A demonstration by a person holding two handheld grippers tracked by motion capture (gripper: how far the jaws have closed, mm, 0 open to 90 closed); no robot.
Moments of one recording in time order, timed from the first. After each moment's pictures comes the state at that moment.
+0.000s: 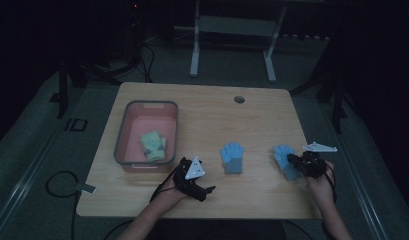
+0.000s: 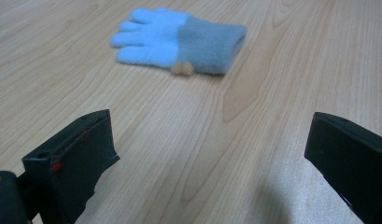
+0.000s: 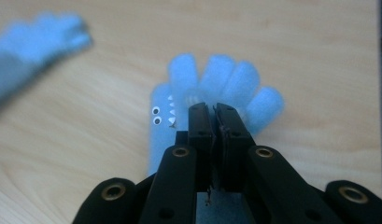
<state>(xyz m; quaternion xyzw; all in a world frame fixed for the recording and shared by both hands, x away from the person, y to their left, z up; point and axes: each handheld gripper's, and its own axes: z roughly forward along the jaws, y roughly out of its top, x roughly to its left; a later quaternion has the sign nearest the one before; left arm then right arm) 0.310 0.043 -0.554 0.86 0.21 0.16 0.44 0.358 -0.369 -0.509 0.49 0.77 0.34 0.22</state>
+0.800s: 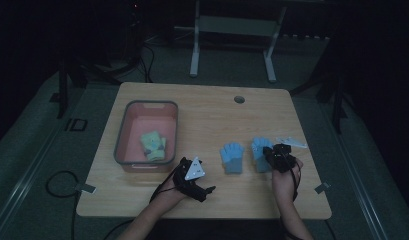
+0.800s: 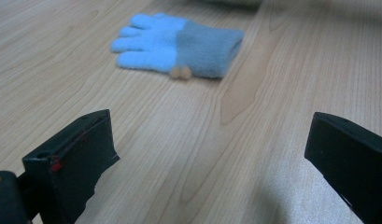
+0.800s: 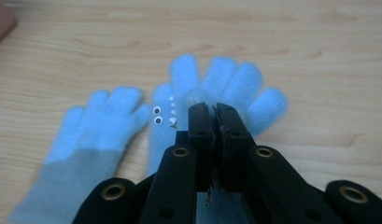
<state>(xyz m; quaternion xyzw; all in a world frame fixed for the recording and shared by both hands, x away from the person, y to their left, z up) 0.307 0.043 -0.551 0.86 0.21 0.16 0.44 0.365 -0.272 -0.513 0.58 0.69 0.35 0.24</state>
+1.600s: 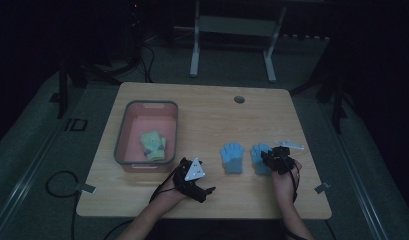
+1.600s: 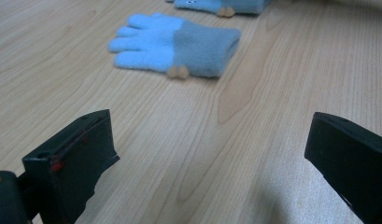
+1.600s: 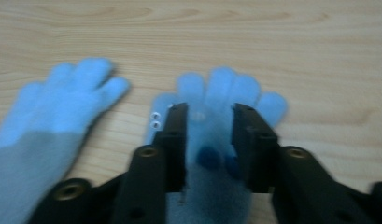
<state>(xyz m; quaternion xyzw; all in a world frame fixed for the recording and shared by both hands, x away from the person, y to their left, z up) 0.307 0.043 -0.552 0.86 0.20 0.16 0.44 0.374 -0.284 -0.530 0.58 0.71 0.34 0.22</state>
